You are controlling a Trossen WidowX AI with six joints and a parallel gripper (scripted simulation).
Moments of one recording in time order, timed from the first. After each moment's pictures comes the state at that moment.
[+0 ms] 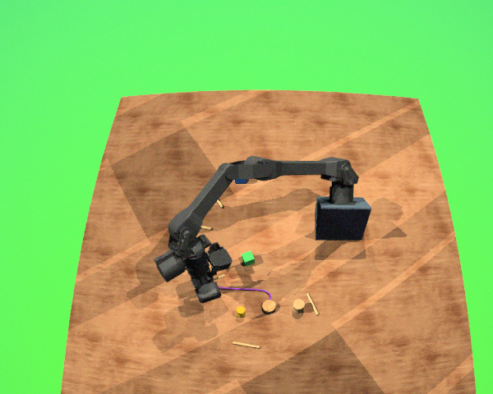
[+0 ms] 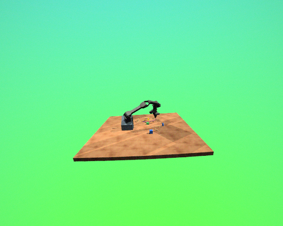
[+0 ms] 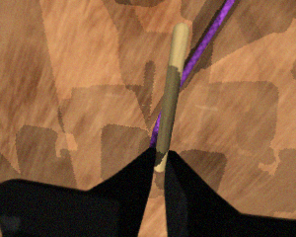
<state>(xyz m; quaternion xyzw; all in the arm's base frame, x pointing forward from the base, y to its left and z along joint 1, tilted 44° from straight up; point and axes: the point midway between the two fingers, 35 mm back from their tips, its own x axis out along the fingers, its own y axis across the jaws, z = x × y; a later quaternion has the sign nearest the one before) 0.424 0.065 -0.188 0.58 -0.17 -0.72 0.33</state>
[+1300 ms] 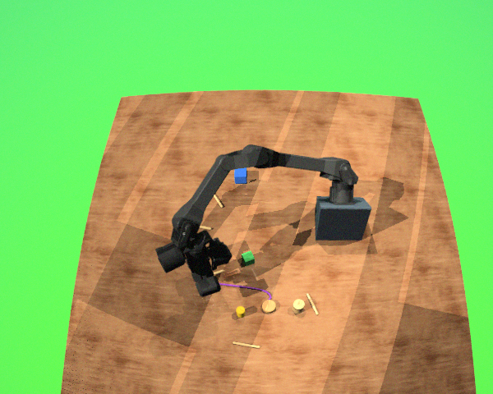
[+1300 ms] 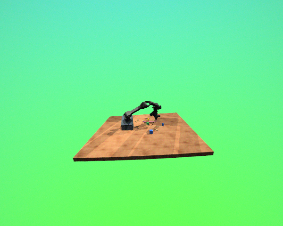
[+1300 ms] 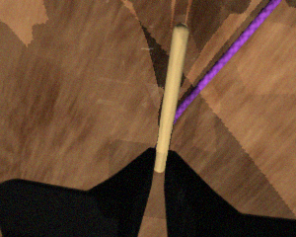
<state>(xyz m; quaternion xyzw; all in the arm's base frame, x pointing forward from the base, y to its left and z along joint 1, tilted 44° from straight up) 0.422 0.025 -0.186 0.59 -0.16 -0.72 0.33</state>
